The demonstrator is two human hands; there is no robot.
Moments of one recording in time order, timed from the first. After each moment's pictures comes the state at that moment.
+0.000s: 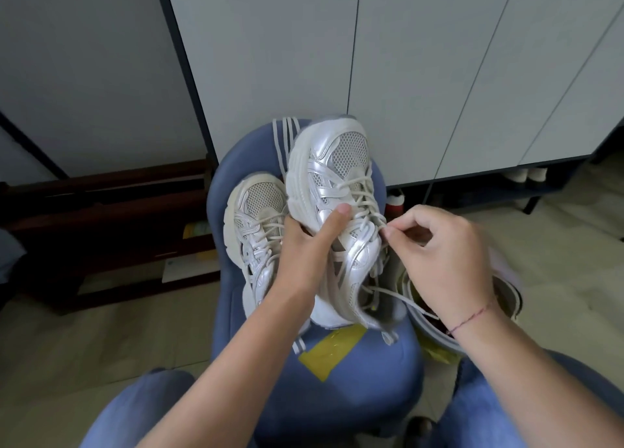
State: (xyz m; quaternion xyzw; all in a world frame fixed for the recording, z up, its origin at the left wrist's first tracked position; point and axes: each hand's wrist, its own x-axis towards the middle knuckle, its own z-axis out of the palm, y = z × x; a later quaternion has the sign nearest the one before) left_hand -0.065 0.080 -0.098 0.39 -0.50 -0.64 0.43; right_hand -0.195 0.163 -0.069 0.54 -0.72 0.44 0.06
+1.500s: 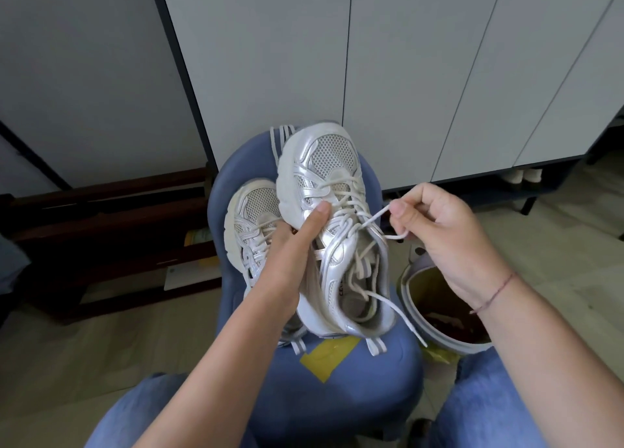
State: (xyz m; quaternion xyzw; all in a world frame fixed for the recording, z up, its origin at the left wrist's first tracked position) left_hand -0.050 0.064 -0.102 0.38 -0.49 -0.69 0.37; right_hand -0.214 0.157 -0.052 0.50 -0.57 0.59 -0.29
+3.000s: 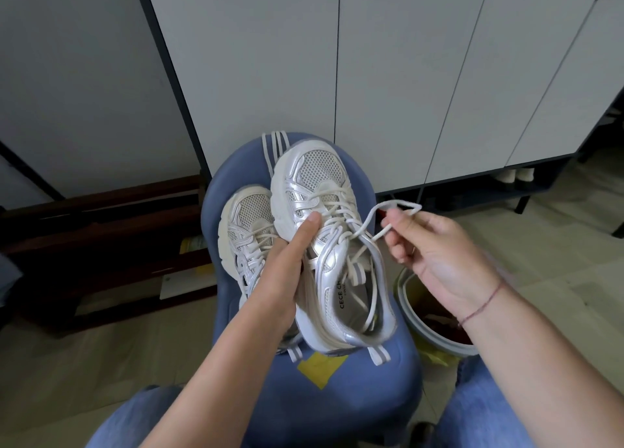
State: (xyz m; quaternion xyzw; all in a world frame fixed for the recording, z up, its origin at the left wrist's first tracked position) left_hand -0.048 0.071 -0.103 0.39 -0.46 -0.73 0.32; right_hand -0.208 0.161 -0.056 0.29 -0.54 0.66 -0.44
